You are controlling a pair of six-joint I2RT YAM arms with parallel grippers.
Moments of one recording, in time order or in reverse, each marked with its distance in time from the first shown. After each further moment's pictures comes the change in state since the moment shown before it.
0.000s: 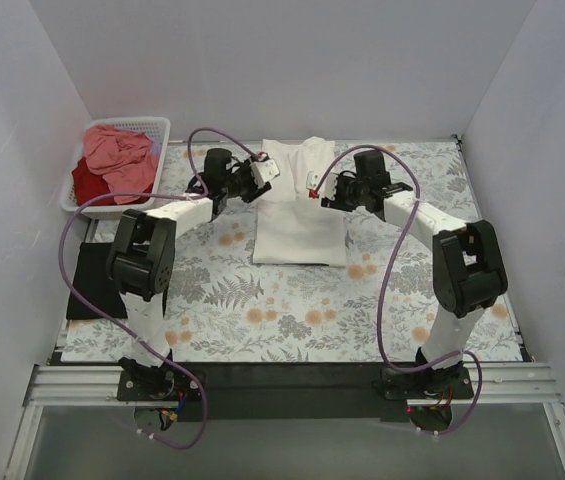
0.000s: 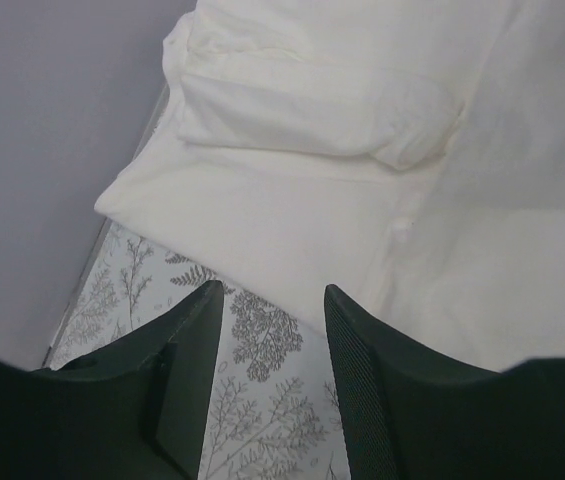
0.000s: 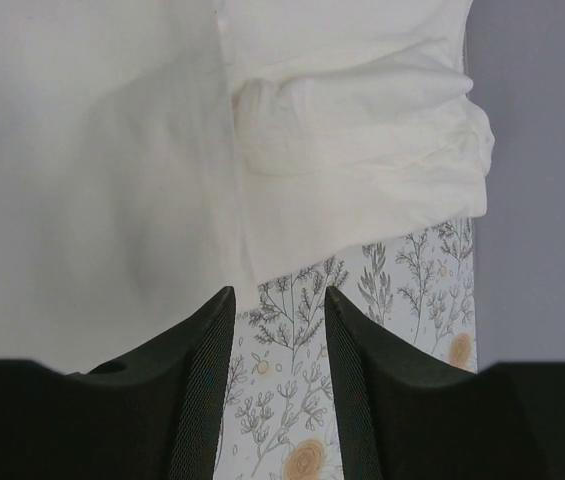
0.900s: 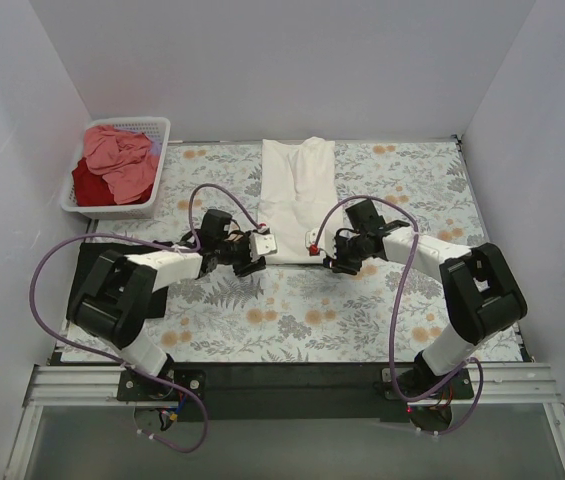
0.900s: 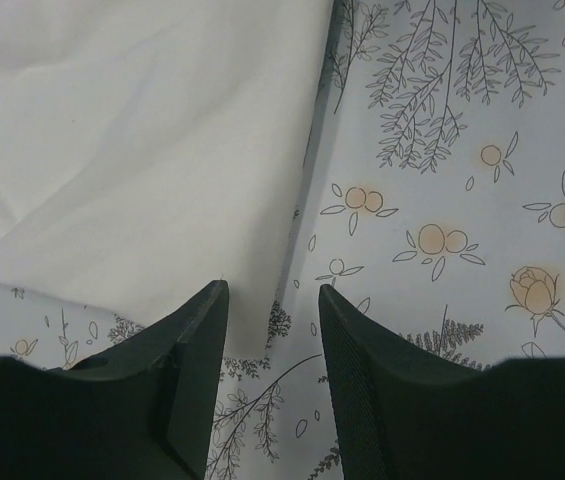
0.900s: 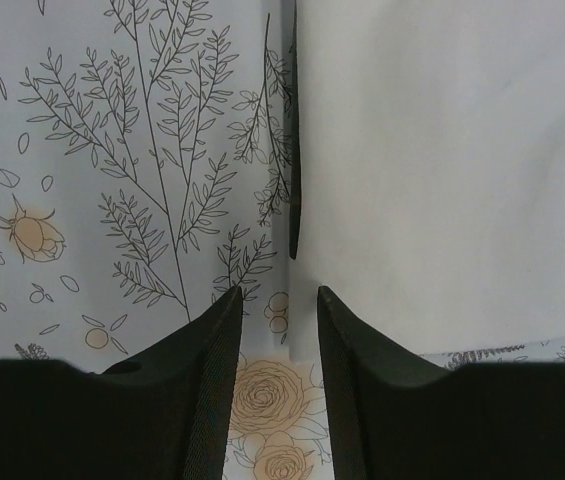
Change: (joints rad) left arm -0.097 -0.429 -0.597 -0.176 0.140 -0.005; right arm 0.111 -0.237 -0.377 -0.238 -0.086 0.090
